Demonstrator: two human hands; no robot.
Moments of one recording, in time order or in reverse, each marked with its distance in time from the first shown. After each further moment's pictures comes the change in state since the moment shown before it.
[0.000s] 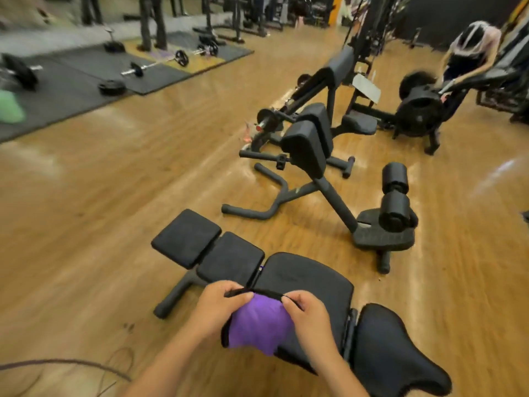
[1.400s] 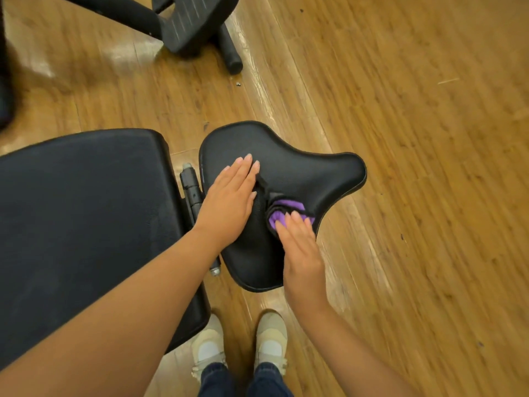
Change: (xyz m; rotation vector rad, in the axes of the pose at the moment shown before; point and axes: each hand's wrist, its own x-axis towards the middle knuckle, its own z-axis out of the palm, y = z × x) left_hand 0.263 -0.263 0.565 1.169 -0.691 0.989; right_hand 0.105 0.573 -0.079 -0.449 0.731 0.022
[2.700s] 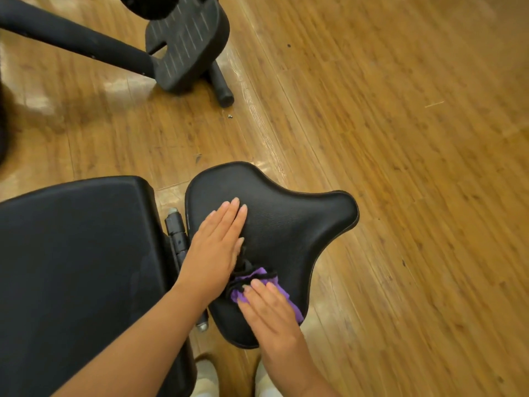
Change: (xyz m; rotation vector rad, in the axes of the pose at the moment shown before) left_hand 0.002 -0.008 0.014 -0.009 0.094 -0.001; right_hand -0.012 -0.010 0.003 -0.070 -0.108 -0.311
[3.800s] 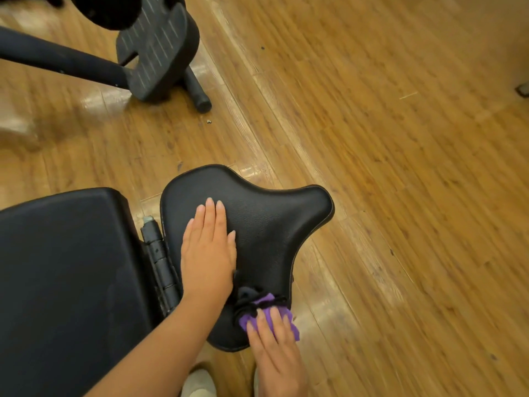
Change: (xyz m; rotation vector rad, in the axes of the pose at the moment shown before) left_hand 0.011 0.045 0.004 0.077 0.058 -0.303; right_hand -0.062 -0.003 0.023 -0.271 0.085 0.121
